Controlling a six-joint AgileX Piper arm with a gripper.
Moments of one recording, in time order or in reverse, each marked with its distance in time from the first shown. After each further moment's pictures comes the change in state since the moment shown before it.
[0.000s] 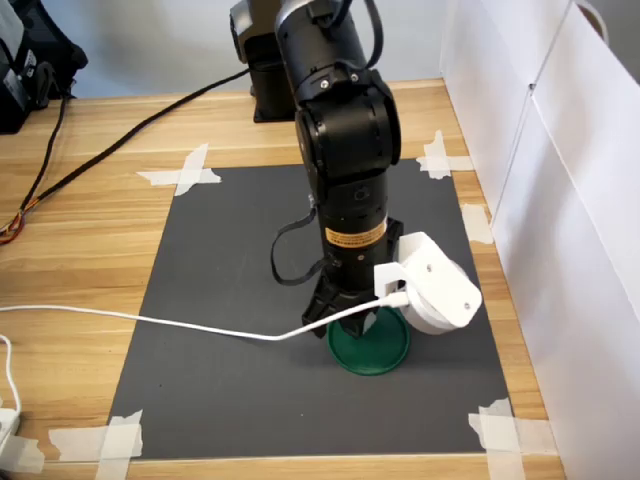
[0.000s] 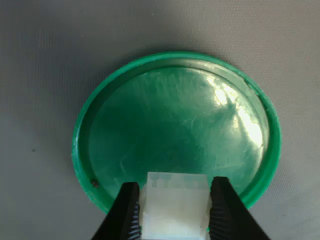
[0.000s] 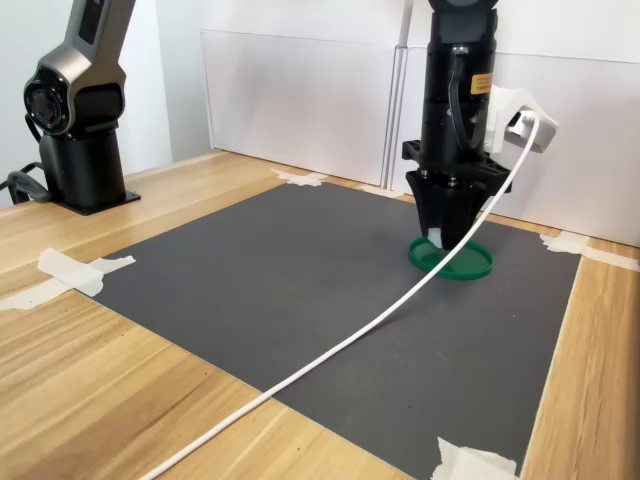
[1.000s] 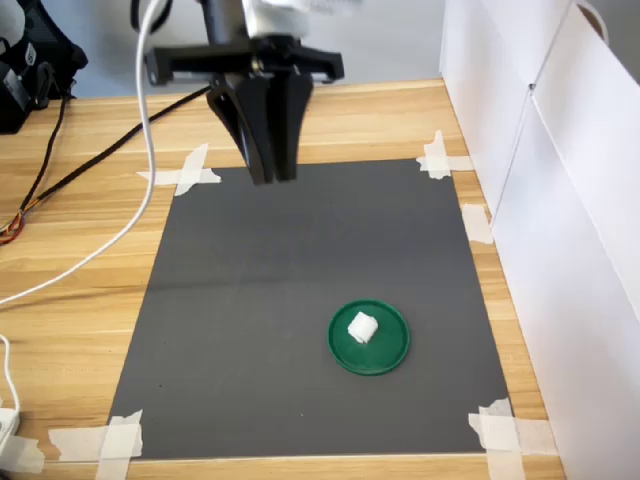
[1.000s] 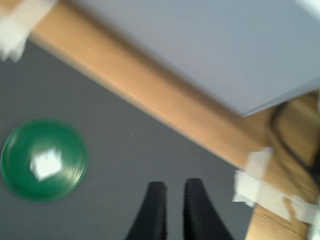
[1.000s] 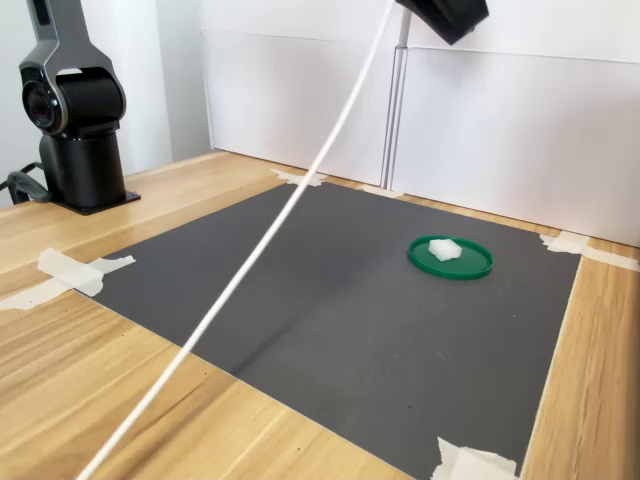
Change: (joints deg) arm -9.0 -40.2 23.0 3.2 -24.8 3.8
